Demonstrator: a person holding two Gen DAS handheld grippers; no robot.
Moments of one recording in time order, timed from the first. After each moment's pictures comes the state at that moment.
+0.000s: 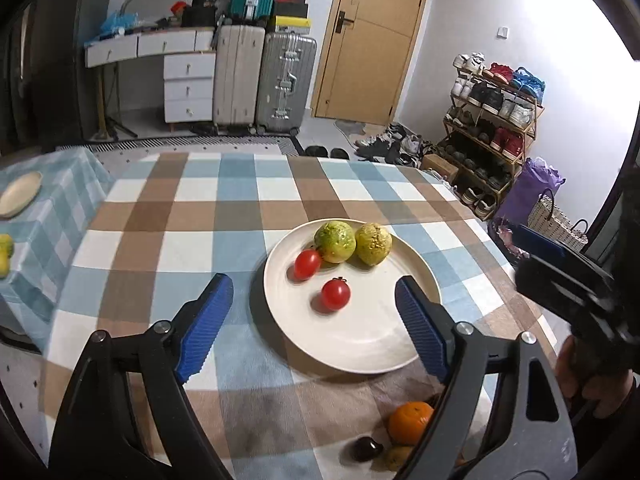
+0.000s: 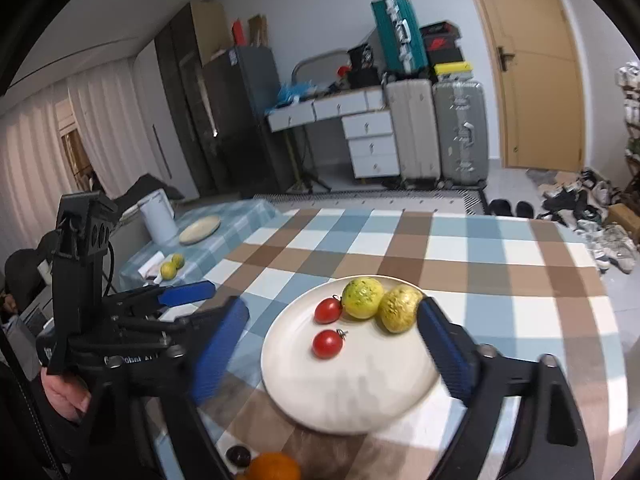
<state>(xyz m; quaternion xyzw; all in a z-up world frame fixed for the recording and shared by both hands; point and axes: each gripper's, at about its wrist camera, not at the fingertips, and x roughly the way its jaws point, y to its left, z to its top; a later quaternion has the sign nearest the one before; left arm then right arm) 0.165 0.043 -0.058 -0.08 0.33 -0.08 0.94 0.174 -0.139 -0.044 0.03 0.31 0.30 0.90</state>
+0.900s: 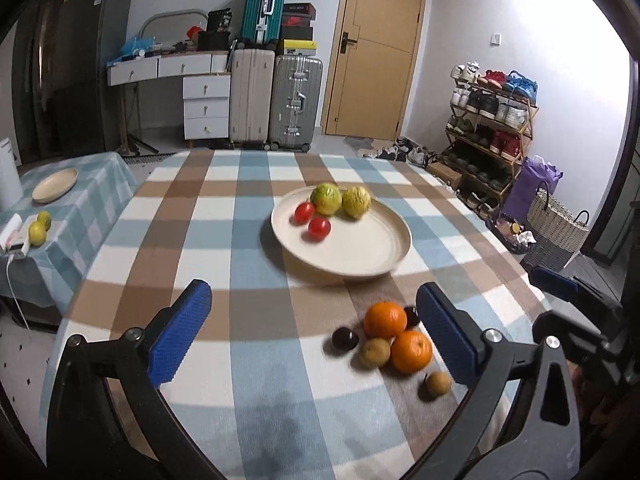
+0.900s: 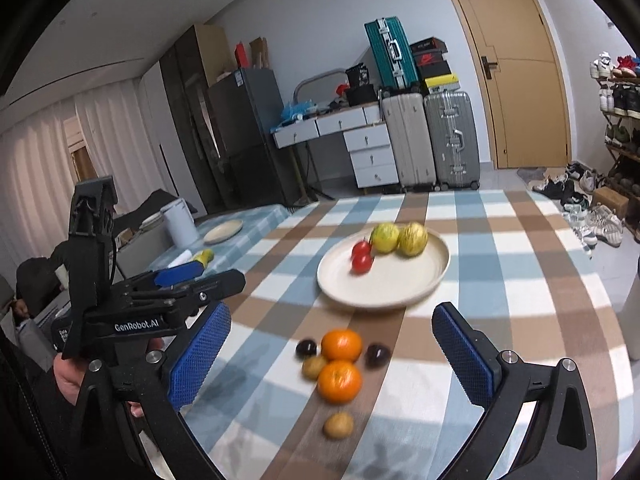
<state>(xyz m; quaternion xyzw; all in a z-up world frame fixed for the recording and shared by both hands) -0.001 0.023 -0.056 -0.07 0.30 -0.05 0.95 0.023 -0.170 -0.053 0.05 0.31 0.30 0.90</state>
